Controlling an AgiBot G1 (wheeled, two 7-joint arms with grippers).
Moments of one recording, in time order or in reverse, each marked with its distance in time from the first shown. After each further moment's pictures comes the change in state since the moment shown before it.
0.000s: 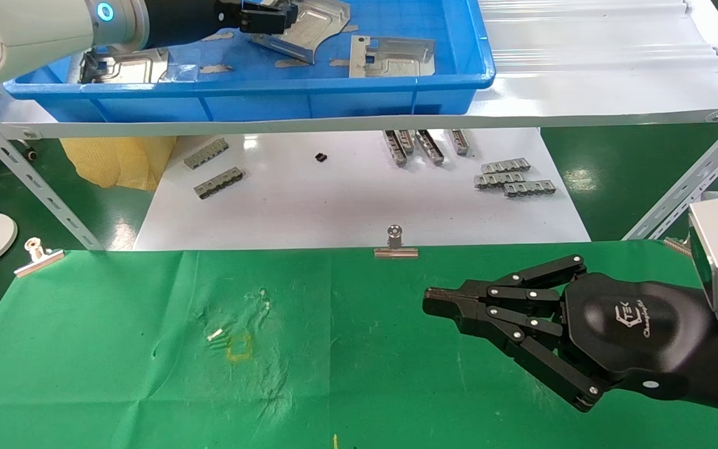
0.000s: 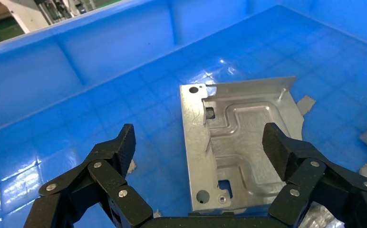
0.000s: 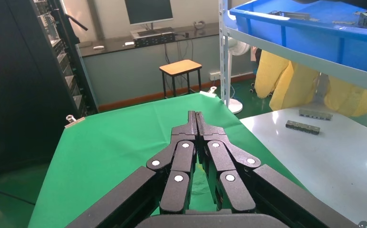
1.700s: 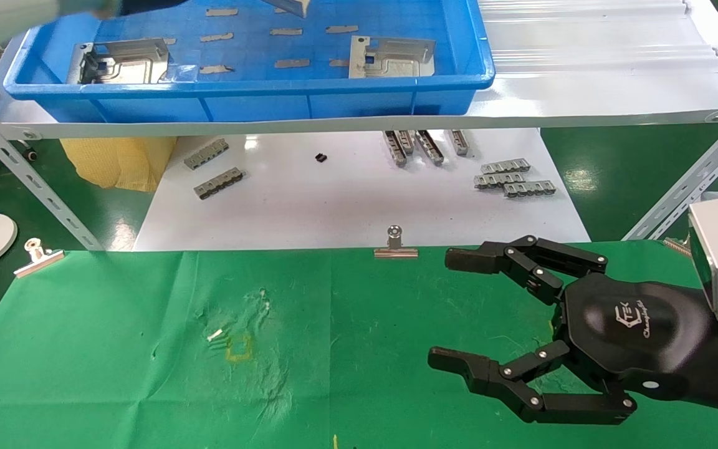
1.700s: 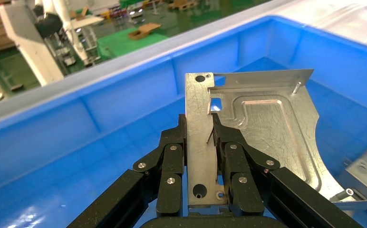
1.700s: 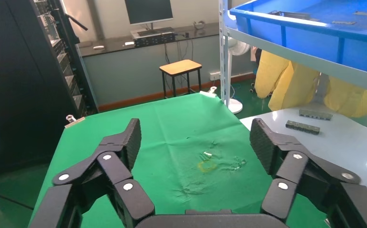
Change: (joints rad) left arm 0.000 -0.080 0.028 -0.087 -0.120 0.088 0.032; right arm 0.000 0.000 0.000 0.000 0.000 0.000 0.000
